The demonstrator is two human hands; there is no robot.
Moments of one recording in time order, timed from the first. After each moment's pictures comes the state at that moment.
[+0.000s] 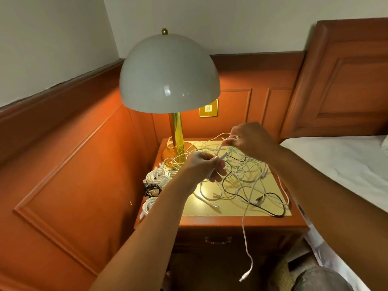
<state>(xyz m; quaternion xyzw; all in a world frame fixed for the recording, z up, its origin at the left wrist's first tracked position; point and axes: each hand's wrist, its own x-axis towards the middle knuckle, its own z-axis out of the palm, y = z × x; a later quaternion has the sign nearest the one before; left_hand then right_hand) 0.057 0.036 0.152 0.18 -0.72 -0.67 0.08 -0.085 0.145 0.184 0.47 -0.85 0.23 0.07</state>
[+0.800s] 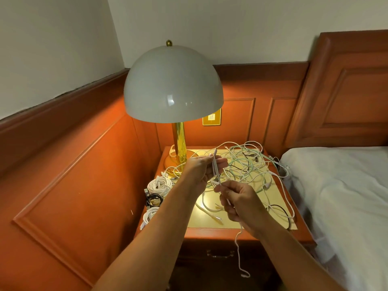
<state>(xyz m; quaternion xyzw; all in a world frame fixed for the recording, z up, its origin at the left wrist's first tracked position) 0.028 0.029 0.150 0.24 -0.49 -0.82 0.16 -0.004 0.163 0.102 0.22 -0.62 0.67 -0.34</state>
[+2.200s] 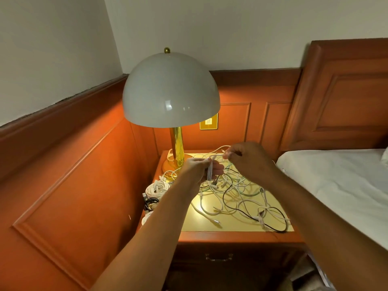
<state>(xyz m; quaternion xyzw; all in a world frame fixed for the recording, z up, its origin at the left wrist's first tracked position) 0.041 0.027 0.162 0.24 -0.60 -0.75 0.15 -0.040 0.156 0.200 0.40 -0.83 0.39 -0.01</state>
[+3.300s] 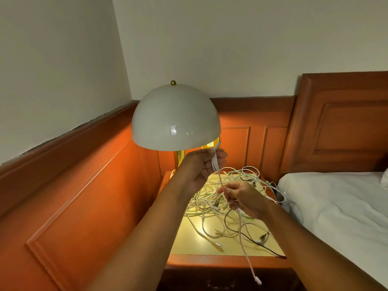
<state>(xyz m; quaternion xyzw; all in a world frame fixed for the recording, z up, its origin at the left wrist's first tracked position) 0.036 0.025 0.231 0.09 -0.51 -0.83 0.19 -0.078 0.143 0.132 0.30 -0.66 0.59 -0.35</state>
